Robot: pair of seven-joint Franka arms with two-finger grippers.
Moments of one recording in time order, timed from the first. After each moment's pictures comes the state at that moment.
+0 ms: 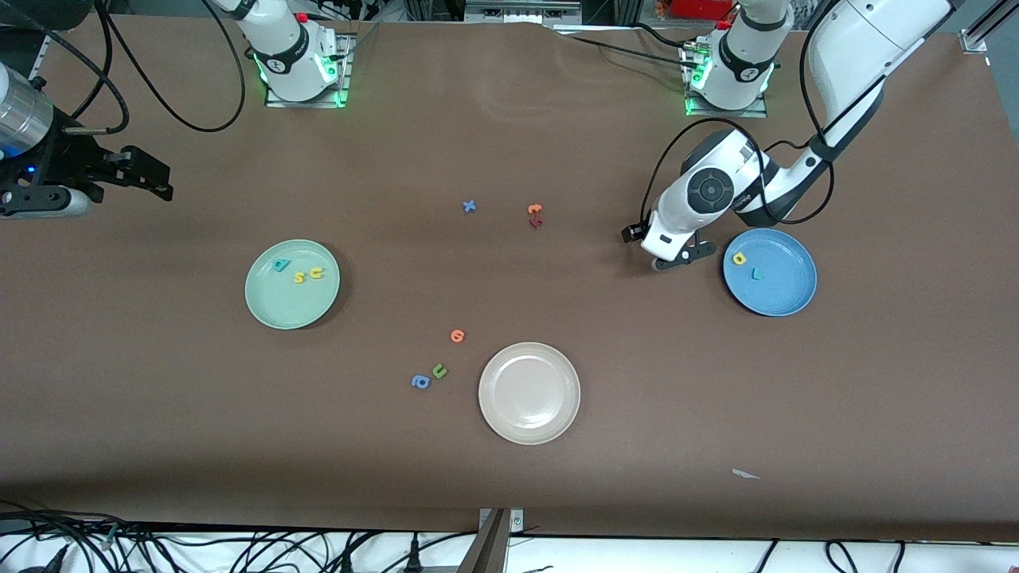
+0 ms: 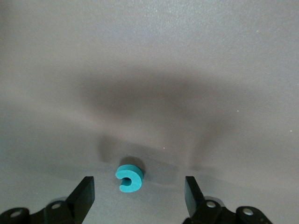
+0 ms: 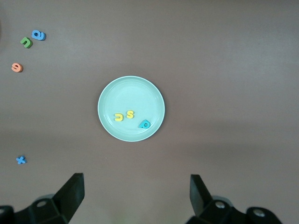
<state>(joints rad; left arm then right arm) 0.44 0.54 -0.84 -2.31 0.39 2.41 -1.06 0.05 0.00 0.00 -1.64 -0.02 1.60 0.01</state>
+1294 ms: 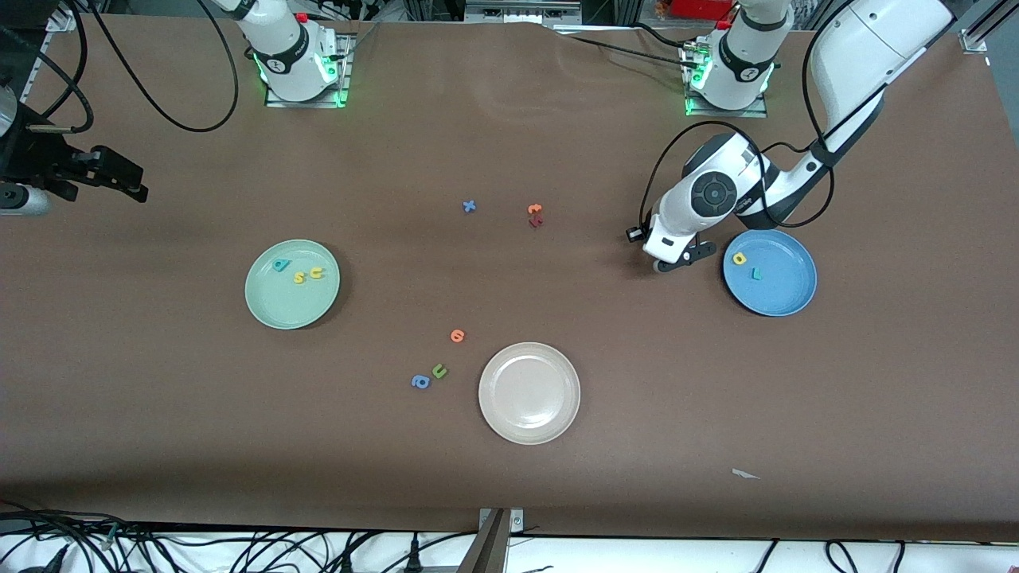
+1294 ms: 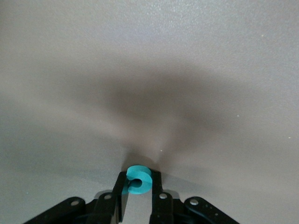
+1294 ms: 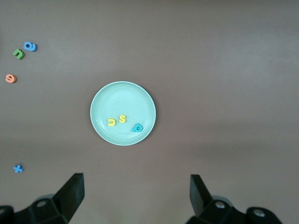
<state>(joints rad) 0.46 0.56 -0.85 -2.31 0.39 2.42 -1.08 0.04 0.00 -0.04 -1.62 -0.02 1.60 0.01</state>
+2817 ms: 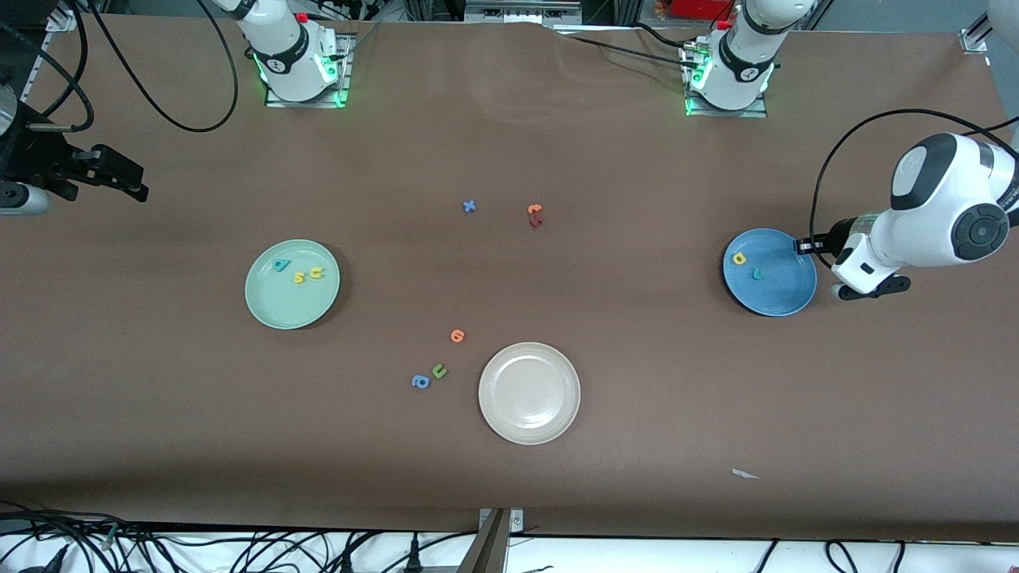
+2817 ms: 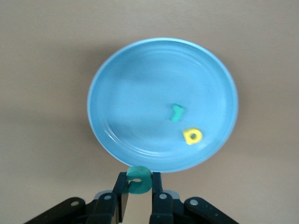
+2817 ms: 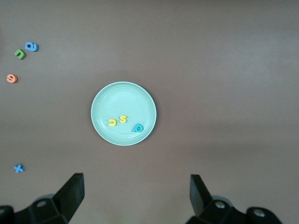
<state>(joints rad) 1.17 0.57 -1.13 -2.04 0.48 1.86 -0.41 0.05 0.00 -0.04 -1.62 -0.02 1.60 0.01</state>
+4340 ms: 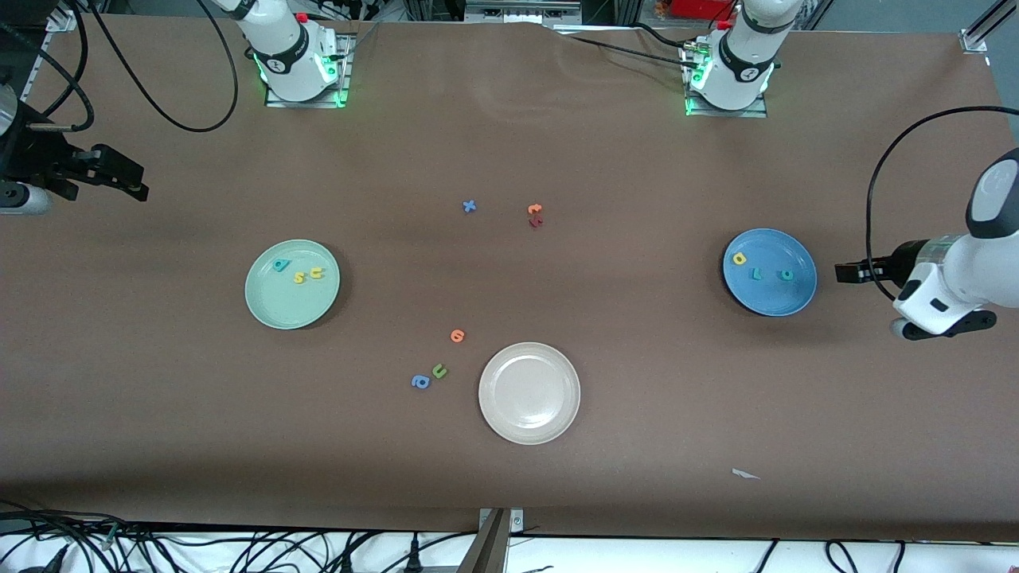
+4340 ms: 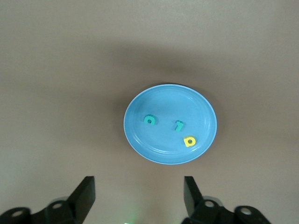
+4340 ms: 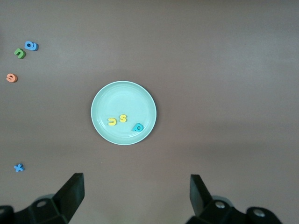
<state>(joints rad) 0.85 0.63 -1.04 -1.47 0.50 1.41 -0.41 0.05 0.00 -0.04 -1.62 -0.02 1.60 0.01</state>
